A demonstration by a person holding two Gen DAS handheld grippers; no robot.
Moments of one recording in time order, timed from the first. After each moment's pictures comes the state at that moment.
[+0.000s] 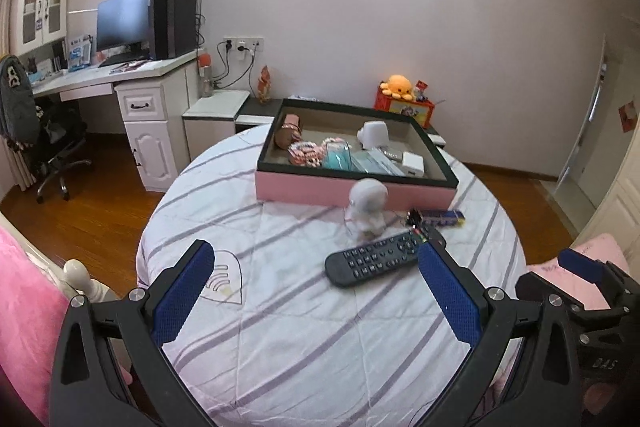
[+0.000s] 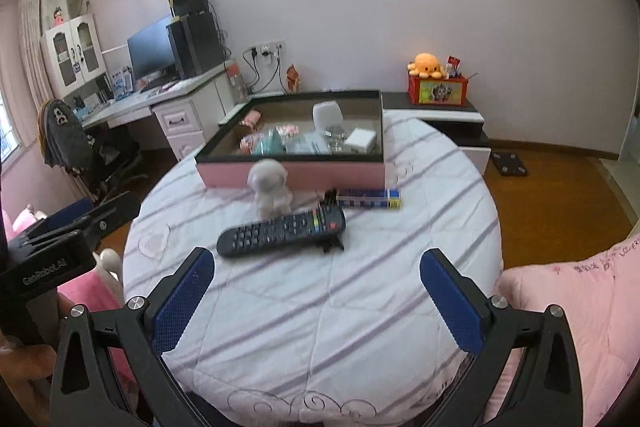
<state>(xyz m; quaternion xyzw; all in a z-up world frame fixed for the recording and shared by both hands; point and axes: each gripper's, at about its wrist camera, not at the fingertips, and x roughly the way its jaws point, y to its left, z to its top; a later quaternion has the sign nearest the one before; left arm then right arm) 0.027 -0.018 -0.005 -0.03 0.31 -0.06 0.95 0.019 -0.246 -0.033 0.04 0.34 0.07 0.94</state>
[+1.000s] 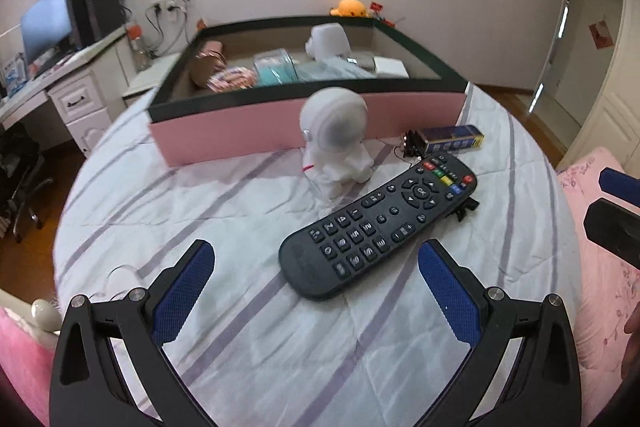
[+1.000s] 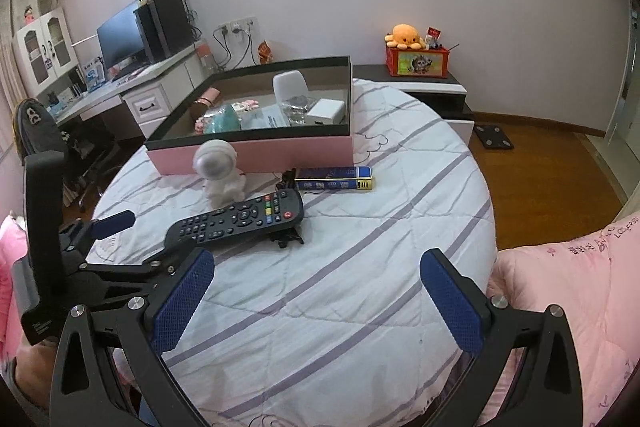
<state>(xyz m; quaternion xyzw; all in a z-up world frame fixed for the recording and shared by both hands) 0.123 -0.065 -0.096 0.06 0.41 -0.15 0.90 0.063 -0.266 -0.064 0.05 0.38 0.04 0.92</state>
